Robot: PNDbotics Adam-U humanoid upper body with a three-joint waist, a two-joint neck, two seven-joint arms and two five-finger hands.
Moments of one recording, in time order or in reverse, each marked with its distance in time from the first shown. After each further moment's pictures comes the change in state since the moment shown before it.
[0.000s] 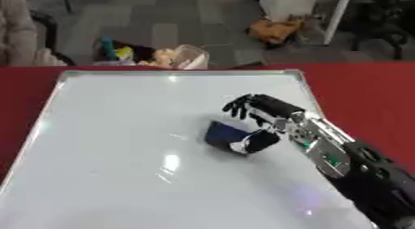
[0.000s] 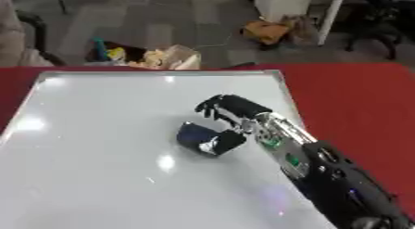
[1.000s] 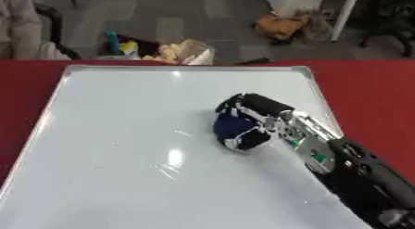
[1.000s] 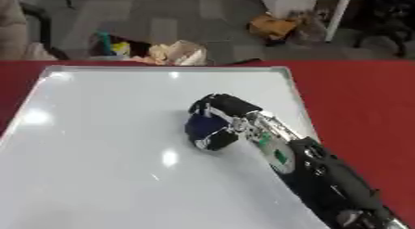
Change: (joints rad) left arm -0.002 0.000 0.000 0.000 0.000 0.003 -0.004; right arm -0.048 0.025 0.000 0.063 0.026 -0.019 -0.029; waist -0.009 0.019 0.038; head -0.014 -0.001
